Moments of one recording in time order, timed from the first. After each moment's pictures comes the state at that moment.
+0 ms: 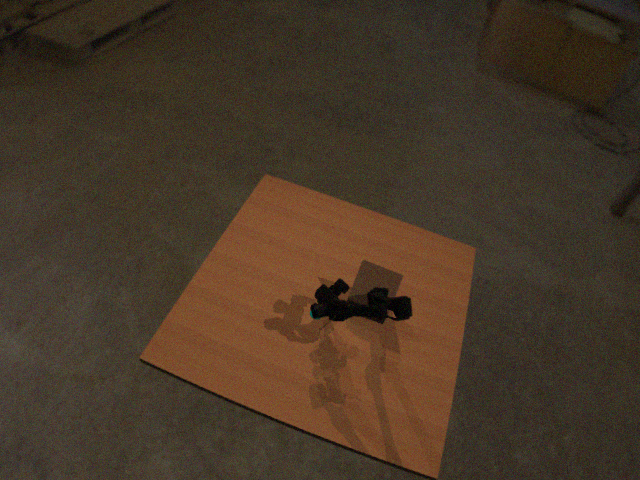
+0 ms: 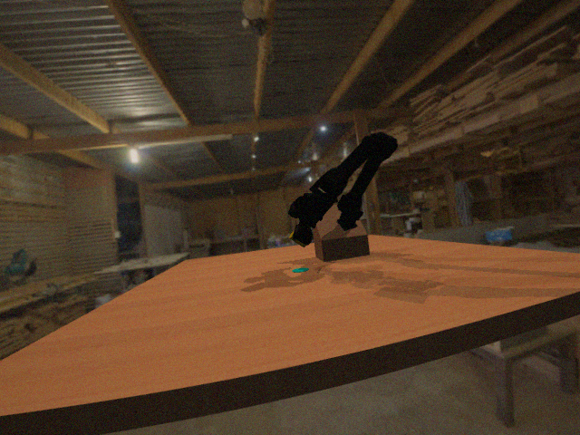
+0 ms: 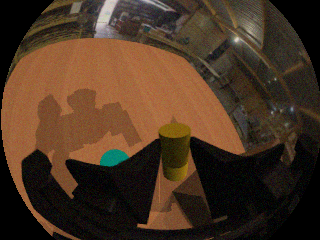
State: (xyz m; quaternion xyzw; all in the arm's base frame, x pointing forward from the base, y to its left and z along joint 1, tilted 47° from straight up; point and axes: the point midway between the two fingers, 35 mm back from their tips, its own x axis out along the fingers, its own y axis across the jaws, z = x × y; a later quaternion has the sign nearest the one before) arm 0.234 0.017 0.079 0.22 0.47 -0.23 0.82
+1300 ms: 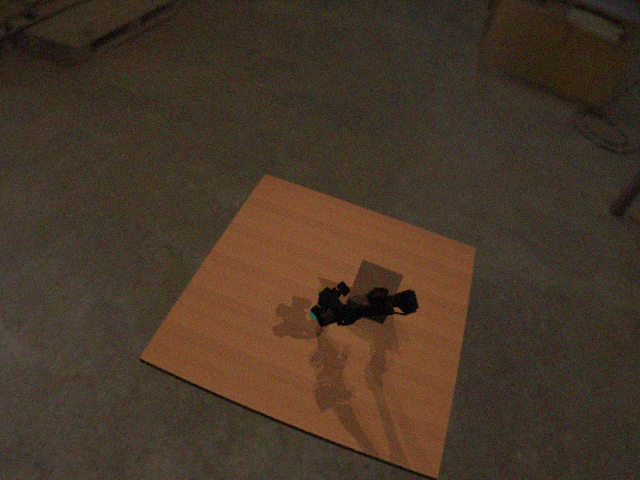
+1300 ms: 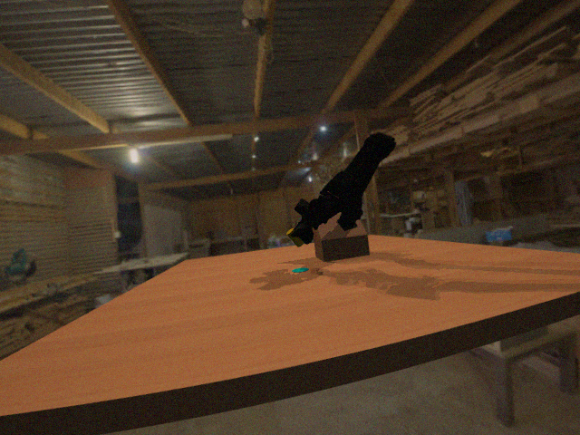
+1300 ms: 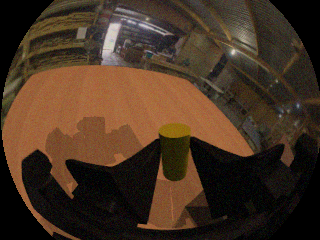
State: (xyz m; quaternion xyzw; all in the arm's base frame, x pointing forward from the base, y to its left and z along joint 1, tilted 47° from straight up) arm 0.237 0.020 0.092 0.25 0.35 -0.26 0.87
